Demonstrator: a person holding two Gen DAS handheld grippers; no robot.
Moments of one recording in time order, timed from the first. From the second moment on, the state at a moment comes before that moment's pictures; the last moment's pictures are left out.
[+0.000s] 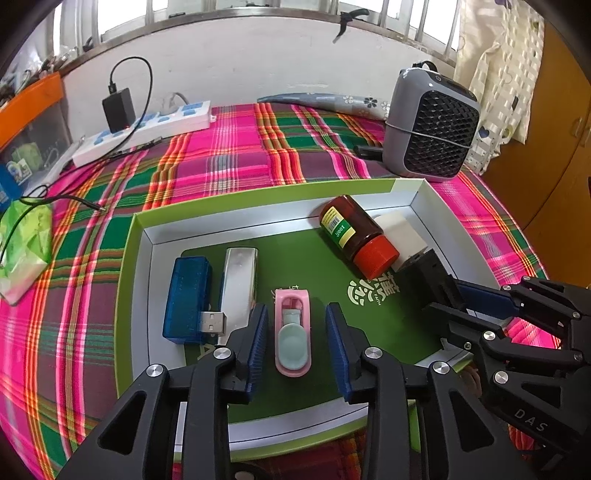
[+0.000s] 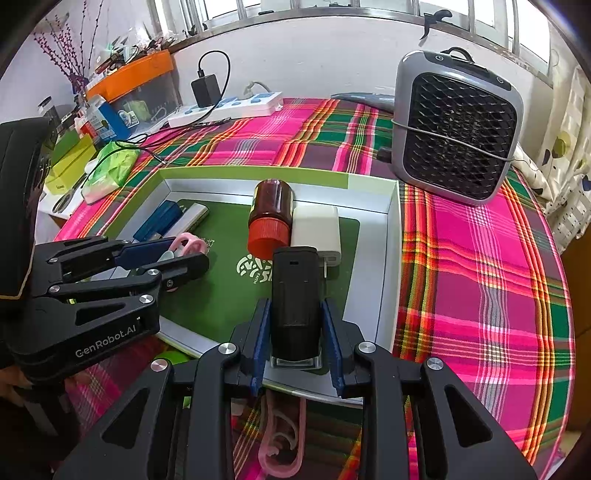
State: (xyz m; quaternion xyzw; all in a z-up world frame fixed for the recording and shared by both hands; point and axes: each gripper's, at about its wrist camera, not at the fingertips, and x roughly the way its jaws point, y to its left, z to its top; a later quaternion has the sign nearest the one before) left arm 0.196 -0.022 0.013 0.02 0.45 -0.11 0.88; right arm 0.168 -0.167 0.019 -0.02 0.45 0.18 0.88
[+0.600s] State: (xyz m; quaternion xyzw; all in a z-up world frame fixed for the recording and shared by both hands) left arm 0.184 -0.021 0.022 0.02 0.44 -0.12 0.89; right arm 0.166 -0.166 0.021 -0.02 0.44 0.18 0.88
